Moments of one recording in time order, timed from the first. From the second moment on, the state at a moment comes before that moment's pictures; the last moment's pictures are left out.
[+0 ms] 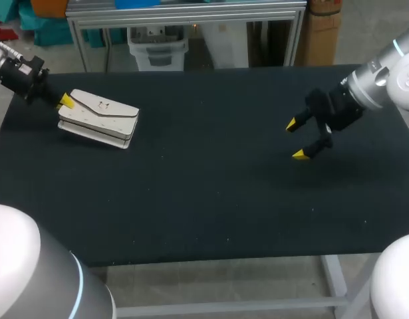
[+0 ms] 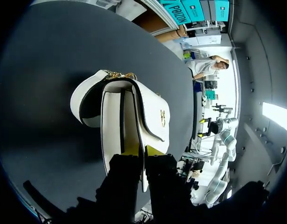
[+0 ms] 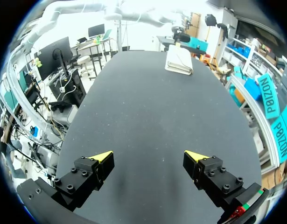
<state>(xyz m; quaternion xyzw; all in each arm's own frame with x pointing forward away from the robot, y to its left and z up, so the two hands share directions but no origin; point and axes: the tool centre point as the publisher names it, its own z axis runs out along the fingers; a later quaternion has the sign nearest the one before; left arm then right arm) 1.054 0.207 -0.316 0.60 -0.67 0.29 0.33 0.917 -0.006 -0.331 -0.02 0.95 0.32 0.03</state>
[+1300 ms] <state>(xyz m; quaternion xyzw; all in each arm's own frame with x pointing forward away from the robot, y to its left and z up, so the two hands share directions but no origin) 1.026 0.151 -0.327 0.59 -0.66 0.25 0.40 0.917 -0.006 -0.331 -0.02 0.95 0.32 0.03</state>
